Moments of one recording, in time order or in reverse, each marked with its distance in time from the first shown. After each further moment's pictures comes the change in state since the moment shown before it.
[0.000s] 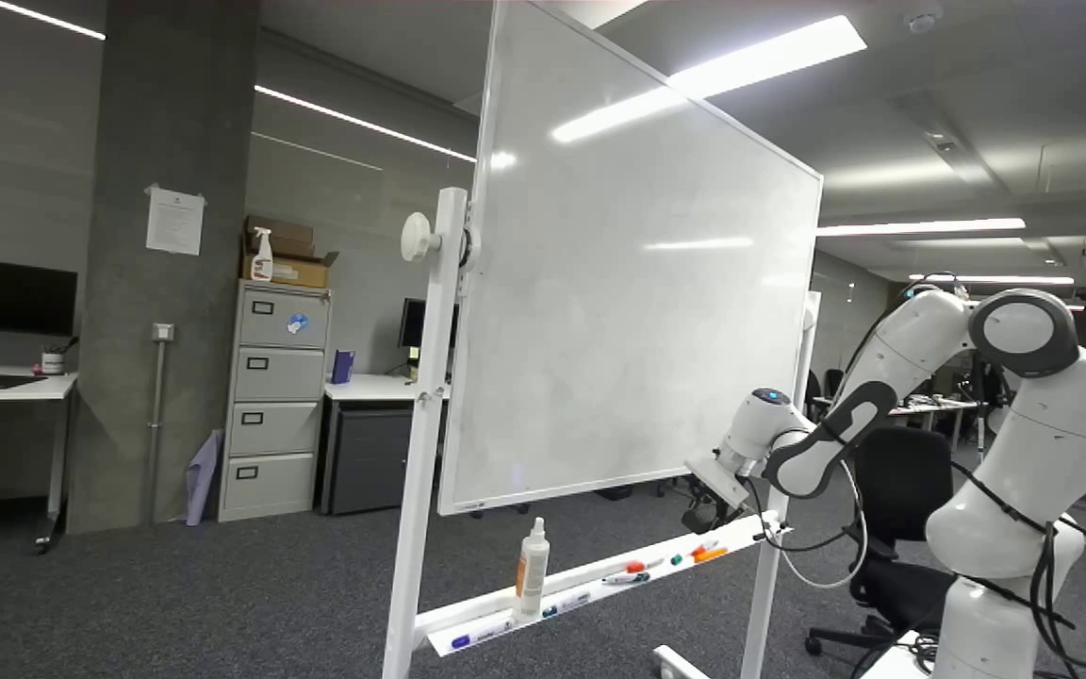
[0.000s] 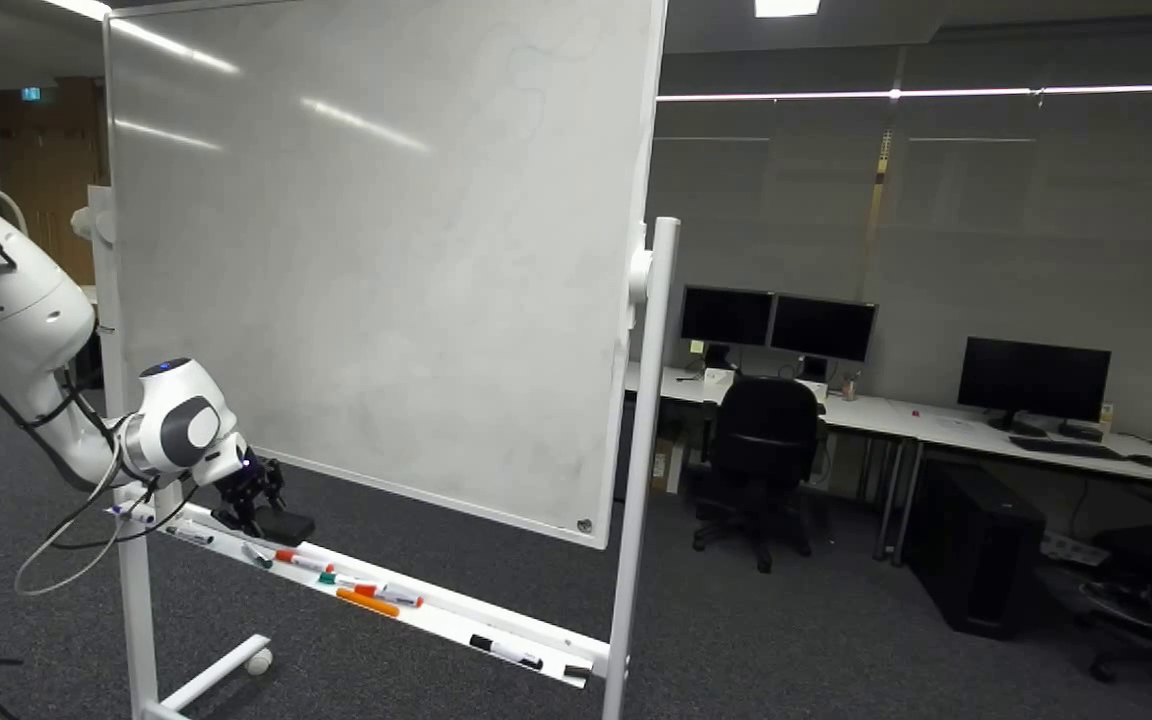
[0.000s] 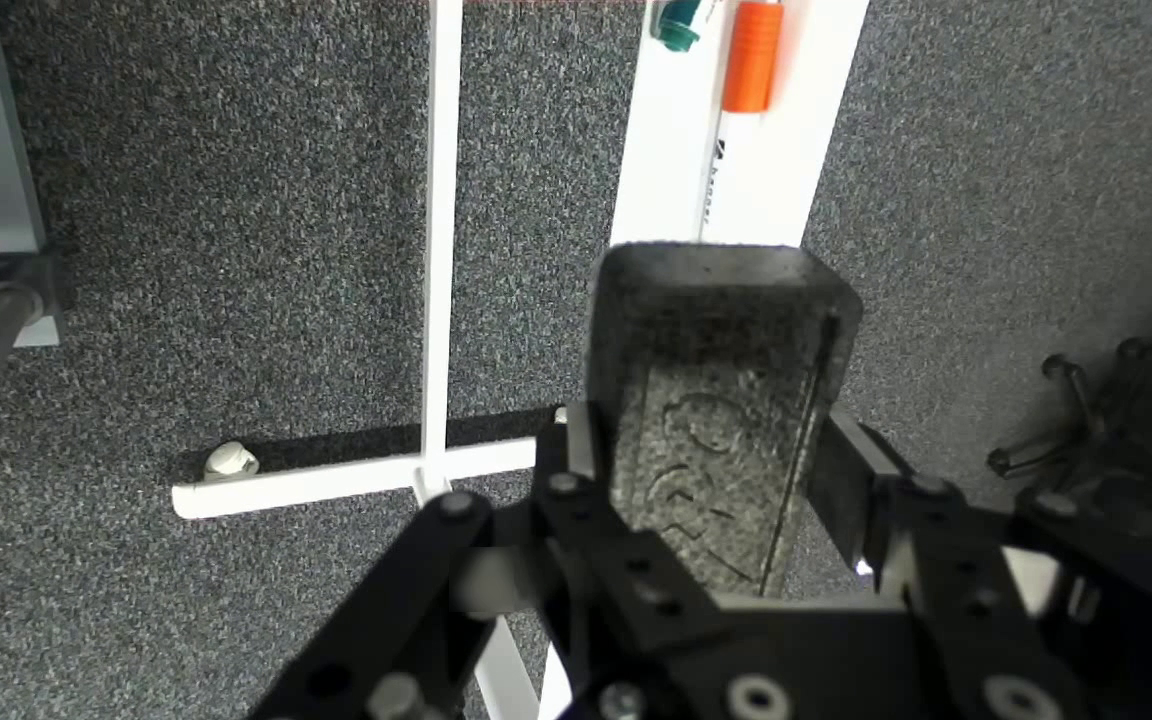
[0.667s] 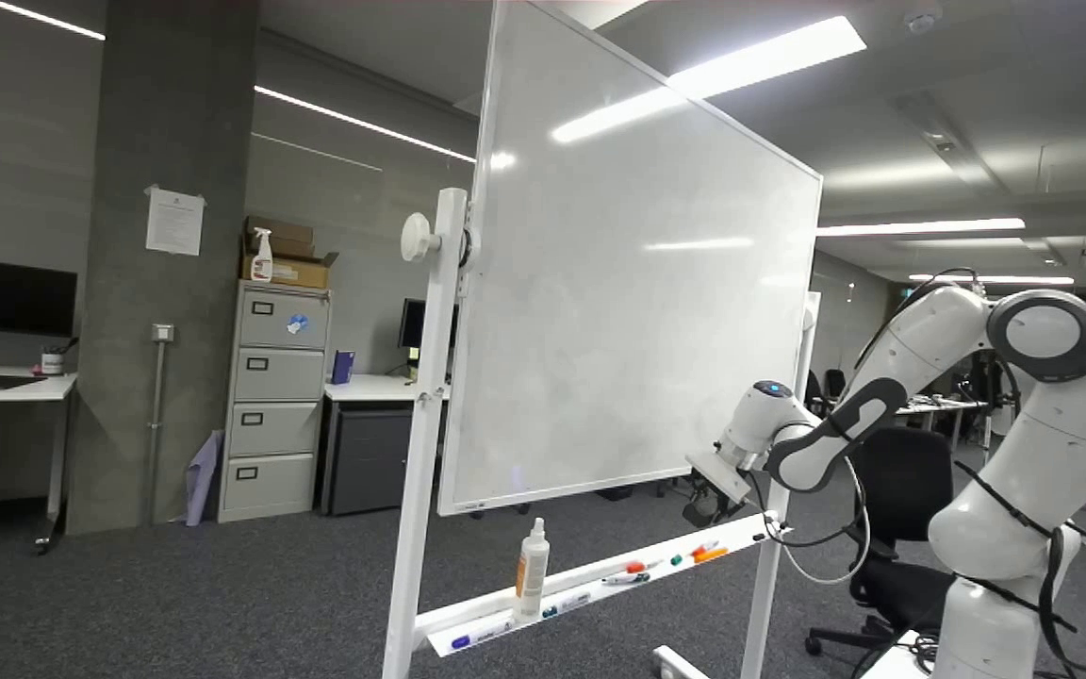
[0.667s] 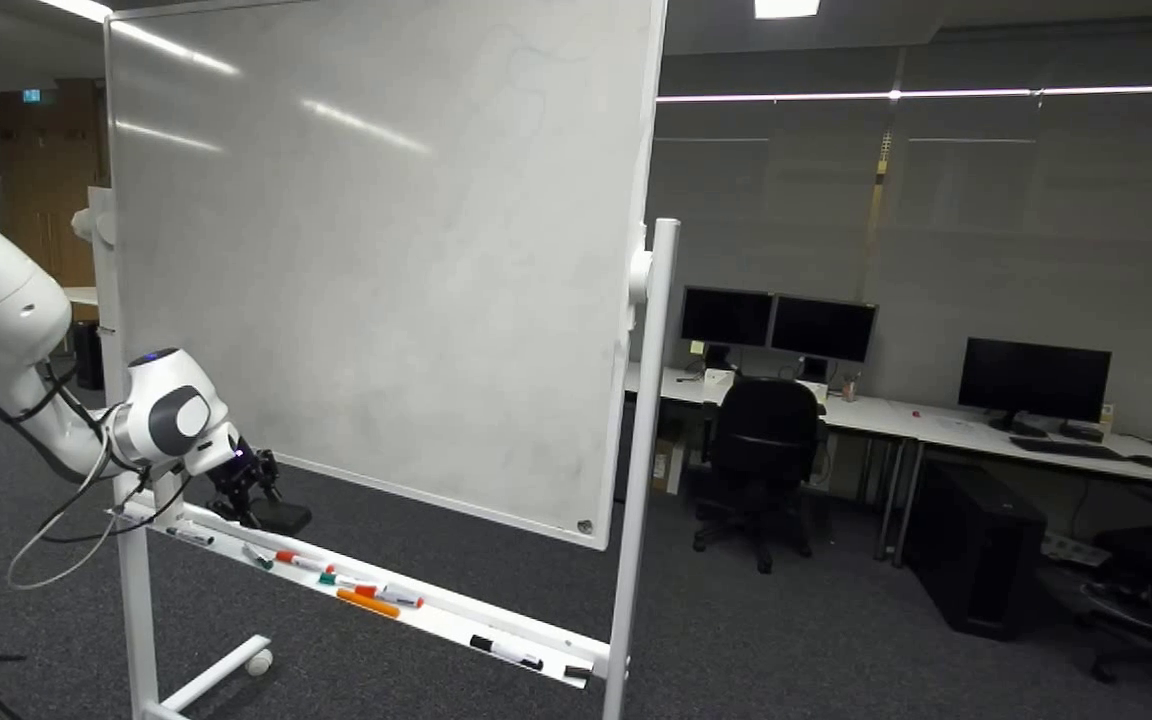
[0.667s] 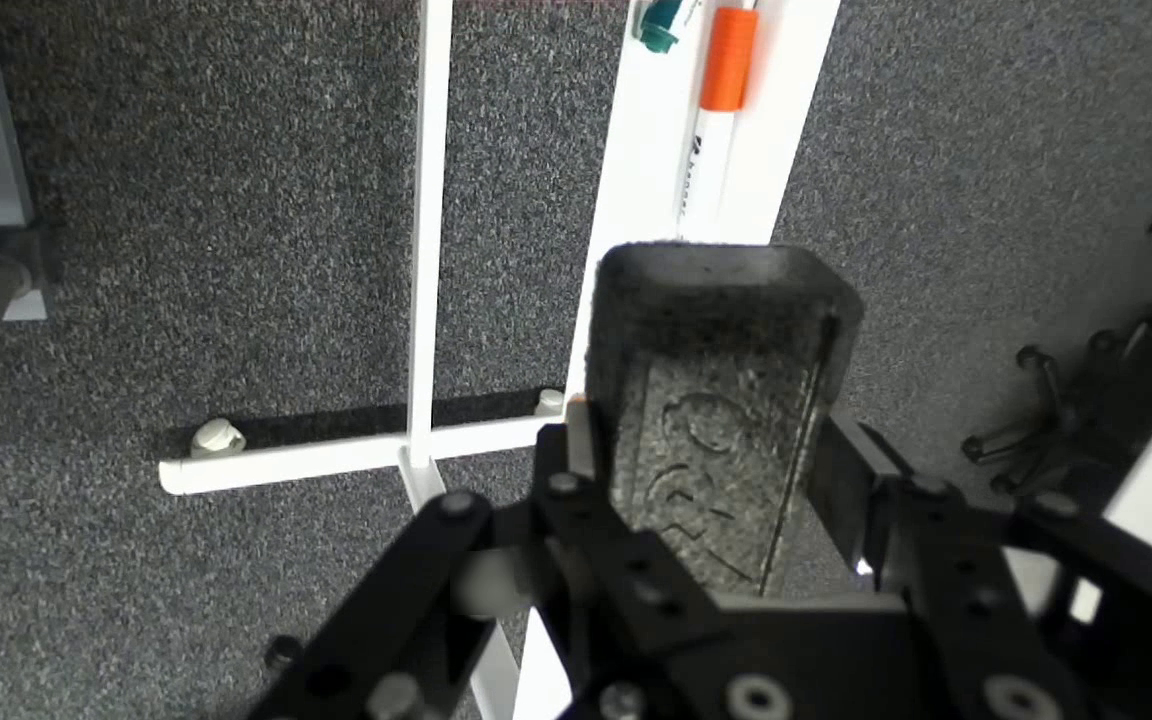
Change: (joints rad) arm 0.046 -0.063 -0.015 -0.005 0.021 -0.048 -0.012
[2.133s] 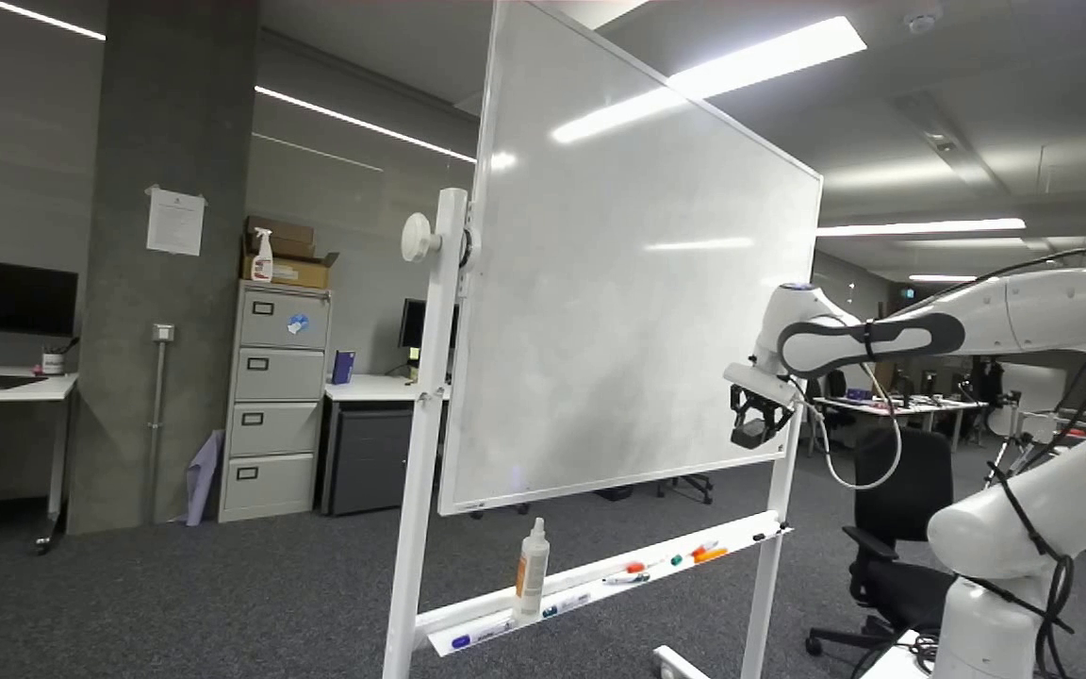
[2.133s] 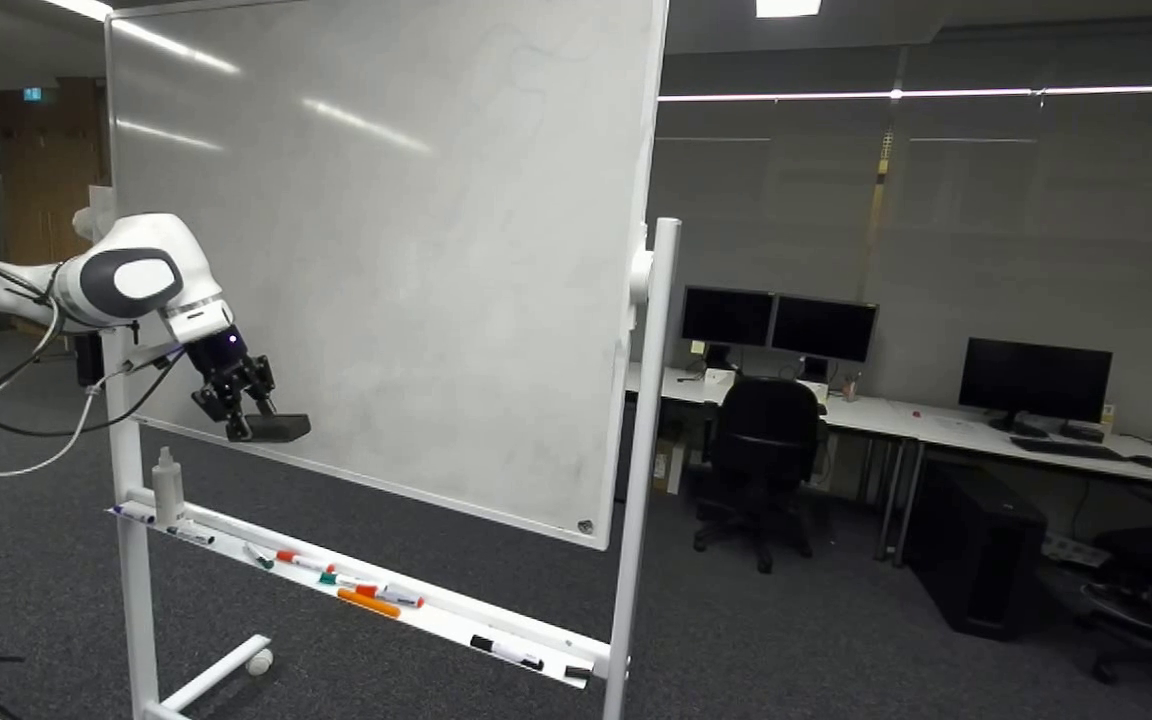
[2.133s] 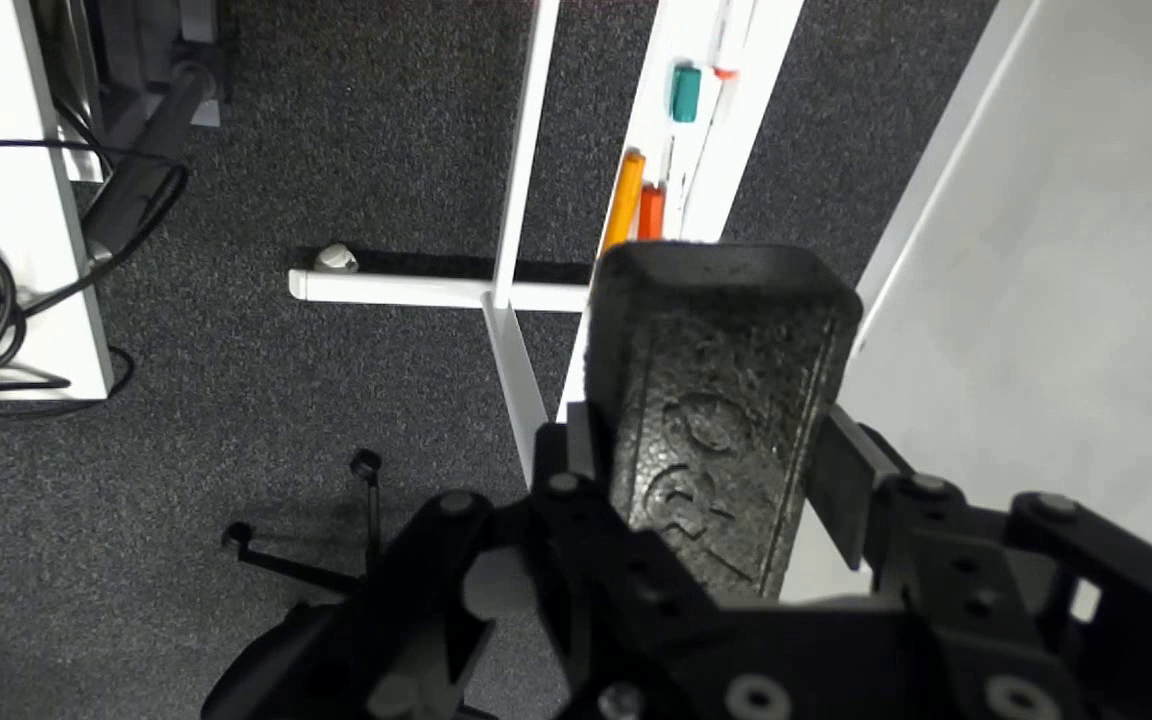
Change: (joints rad) arm -0.011 -0.415 -0.070 0.245 0.320 -0.760 -0.505
